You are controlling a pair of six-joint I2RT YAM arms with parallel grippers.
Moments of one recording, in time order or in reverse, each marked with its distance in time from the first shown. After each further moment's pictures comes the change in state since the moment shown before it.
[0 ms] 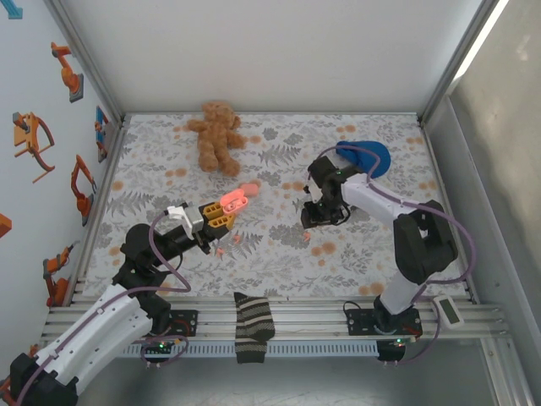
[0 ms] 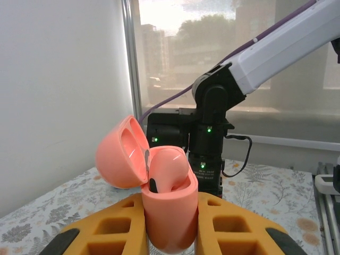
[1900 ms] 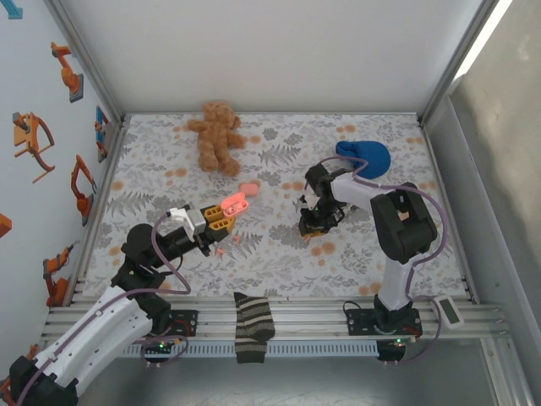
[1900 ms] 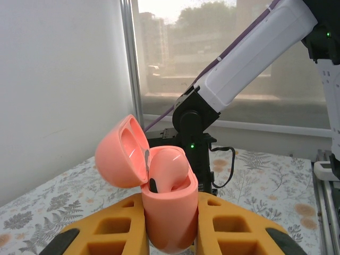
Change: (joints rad) left arm 0.000 -0.021 0.000 -0.074 0.002 0.032; right arm -0.026 0.189 0.002 0.043 -0.135 0.000
